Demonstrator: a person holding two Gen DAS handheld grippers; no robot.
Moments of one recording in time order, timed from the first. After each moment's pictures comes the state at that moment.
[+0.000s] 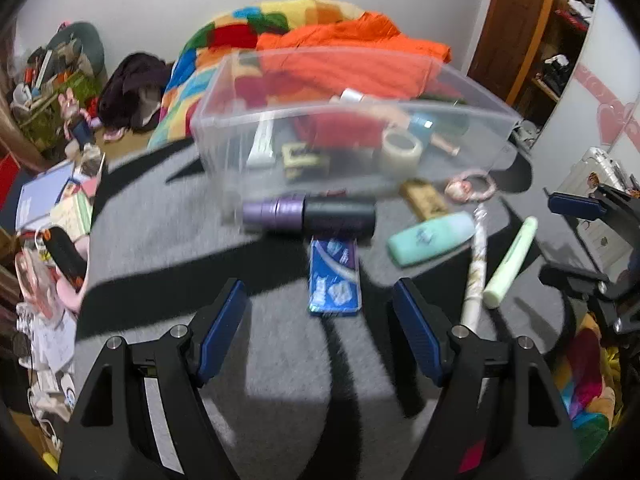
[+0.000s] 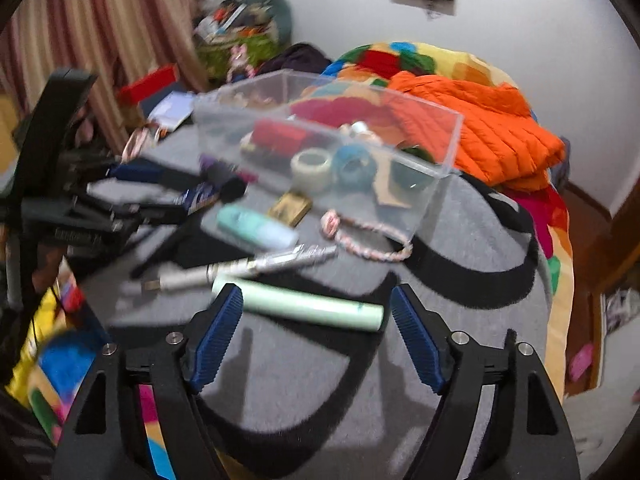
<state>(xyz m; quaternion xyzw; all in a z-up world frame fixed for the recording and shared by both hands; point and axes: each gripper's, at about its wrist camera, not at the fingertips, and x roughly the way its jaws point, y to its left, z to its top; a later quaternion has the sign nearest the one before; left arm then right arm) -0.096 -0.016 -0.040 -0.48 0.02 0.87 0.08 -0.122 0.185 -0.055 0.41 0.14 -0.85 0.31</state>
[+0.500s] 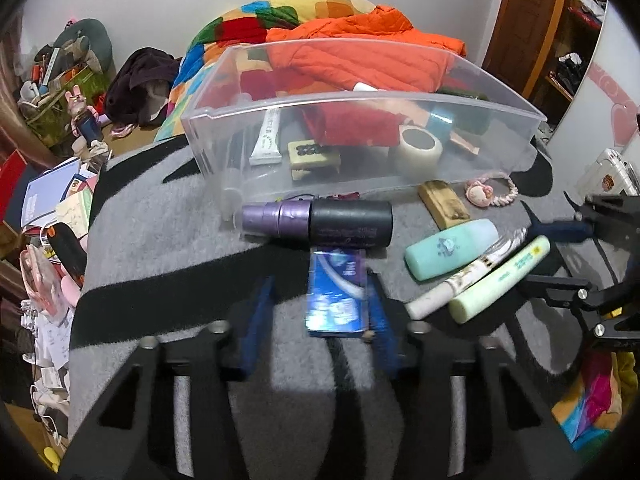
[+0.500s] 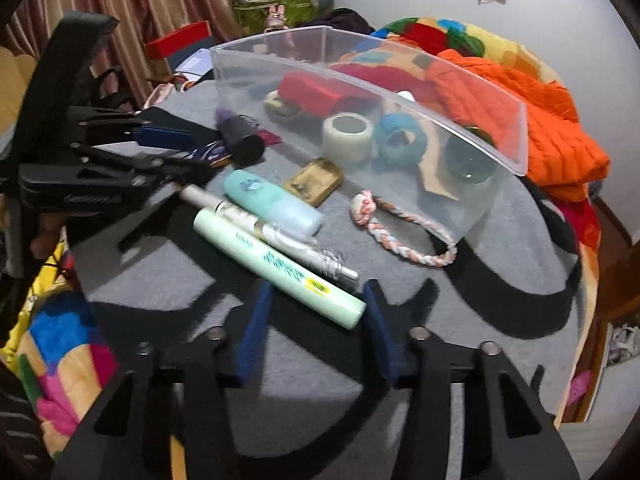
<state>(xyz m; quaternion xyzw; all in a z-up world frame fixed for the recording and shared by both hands) -0.108 -0.010 -0.047 -0.48 0.02 0.87 0.06 -0.145 0.169 -0.080 0.45 0.18 -0.80 0.36</state>
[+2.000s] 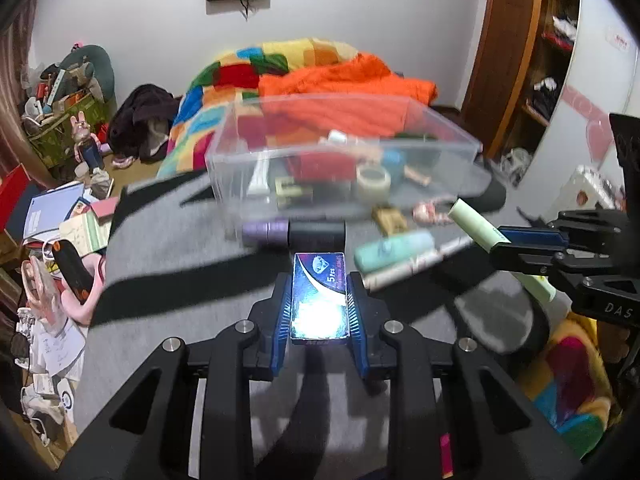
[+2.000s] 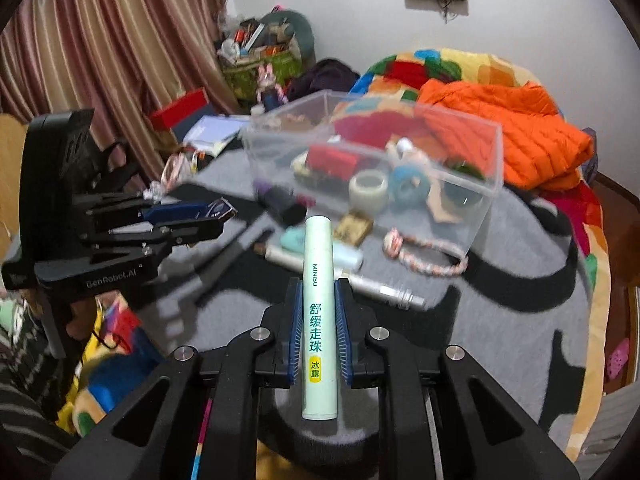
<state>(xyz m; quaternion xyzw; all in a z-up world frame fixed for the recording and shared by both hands) -0.057 -0.006 -0.004 -0.40 0.01 0.91 0.08 -0.111 0.176 -0.036 0.40 0.06 -0.85 0.35</state>
